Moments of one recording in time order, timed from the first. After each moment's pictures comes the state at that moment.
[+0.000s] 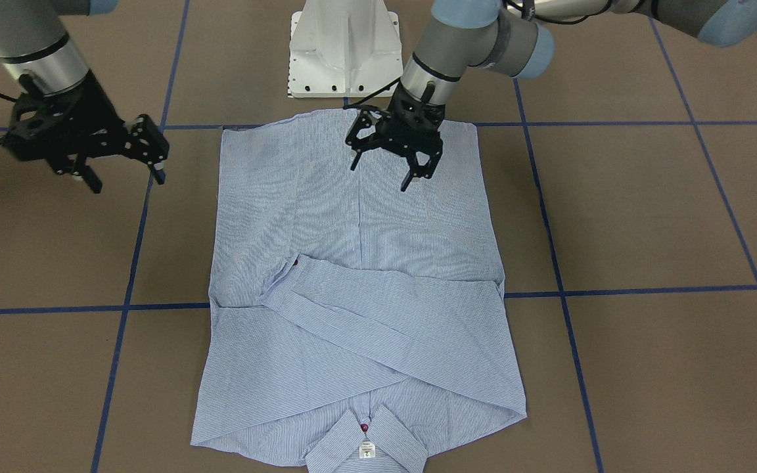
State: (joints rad) left arm -0.48 -2.06 -1.88 -1.98 -1.71 -1.06; right arm 0.74 -1.34 2.16 -1.53 1.89 1.04
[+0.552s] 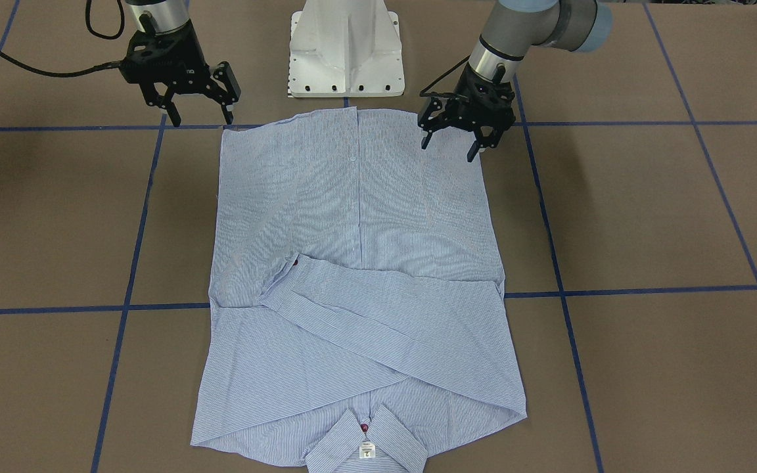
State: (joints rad) left arm -0.36 -1.74 -2.03 -2.02 -1.62 -1.25; right arm 0.31 -1.48 2.31 -1.52 1.52 1.41
